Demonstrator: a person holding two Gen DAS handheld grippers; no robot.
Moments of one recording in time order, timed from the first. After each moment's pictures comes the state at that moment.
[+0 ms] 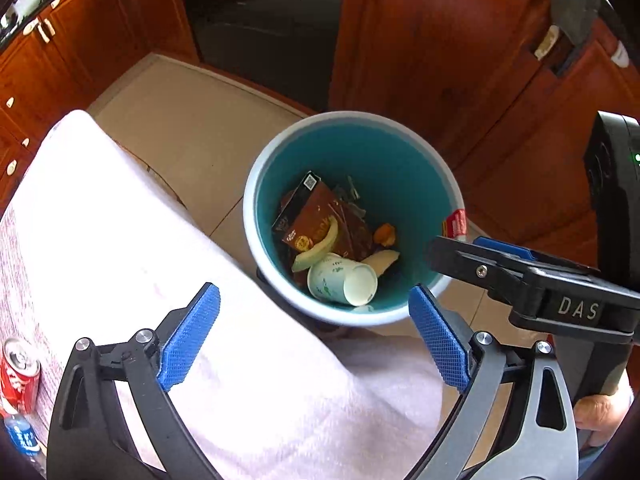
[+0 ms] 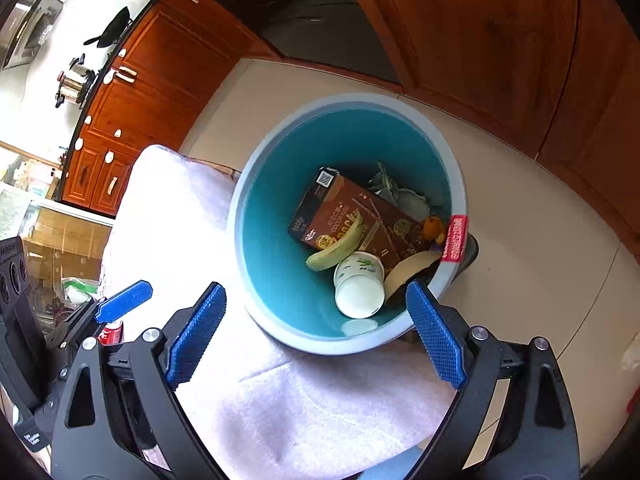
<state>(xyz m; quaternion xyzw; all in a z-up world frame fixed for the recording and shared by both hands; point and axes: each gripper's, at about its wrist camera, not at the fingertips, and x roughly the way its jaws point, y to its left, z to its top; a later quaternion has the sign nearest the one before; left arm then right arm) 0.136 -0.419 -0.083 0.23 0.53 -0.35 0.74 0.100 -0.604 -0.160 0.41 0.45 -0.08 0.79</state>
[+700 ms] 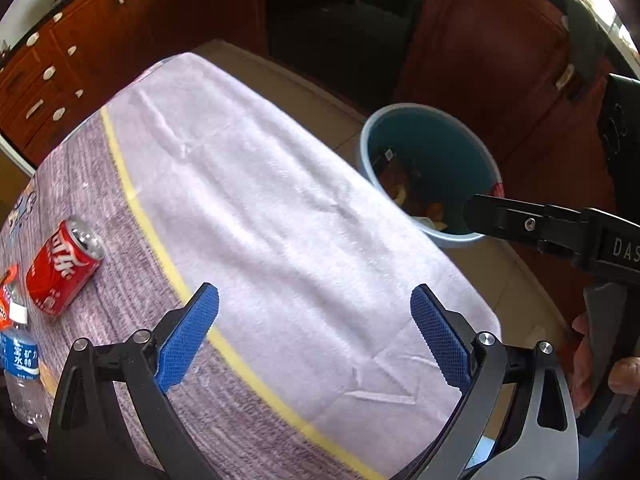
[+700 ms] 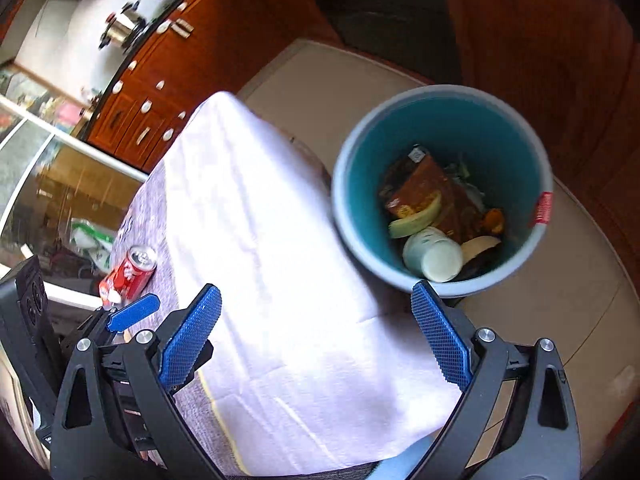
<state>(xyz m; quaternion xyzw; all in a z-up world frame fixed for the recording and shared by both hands) 0.130 -0.264 -0.054 0.18 0.52 -0.29 0.78 0.110 -0.495 -0.103 0.33 0.46 -0.01 0.82</state>
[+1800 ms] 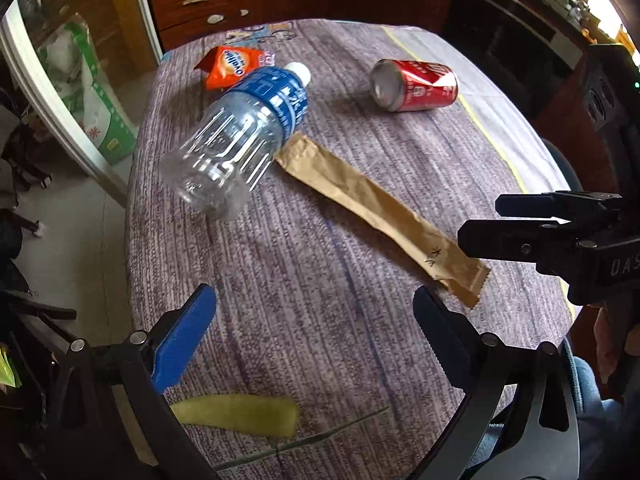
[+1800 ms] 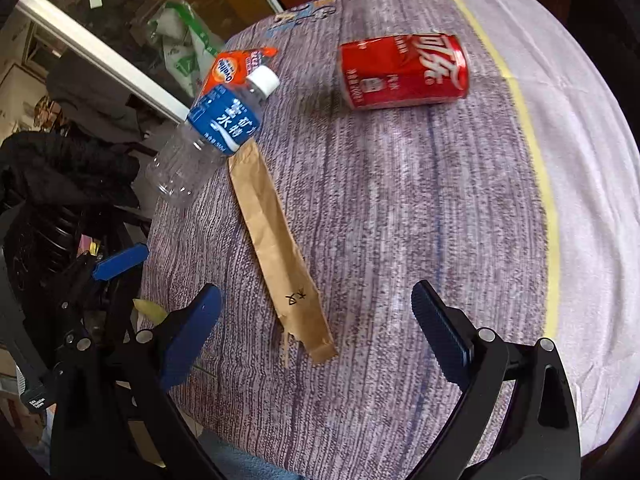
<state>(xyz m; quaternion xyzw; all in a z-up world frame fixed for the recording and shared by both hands) 0.099 0.087 -0.064 0.05 0.54 -0.12 0.83 0.171 -0.128 -0.100 0.08 0.56 0.21 0.79</state>
